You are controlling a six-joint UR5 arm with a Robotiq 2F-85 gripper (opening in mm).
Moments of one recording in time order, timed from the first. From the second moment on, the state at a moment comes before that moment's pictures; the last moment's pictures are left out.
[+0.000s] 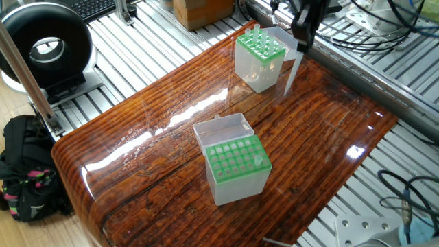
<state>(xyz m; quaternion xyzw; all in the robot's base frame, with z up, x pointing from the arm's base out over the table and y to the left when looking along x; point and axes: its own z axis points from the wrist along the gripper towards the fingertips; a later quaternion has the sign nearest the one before) 0.396 -0.058 0.313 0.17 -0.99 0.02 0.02</state>
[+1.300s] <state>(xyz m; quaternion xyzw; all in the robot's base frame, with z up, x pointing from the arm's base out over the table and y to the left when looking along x) 0.442 -0.093 0.306 0.10 -1.00 0.01 0.02</state>
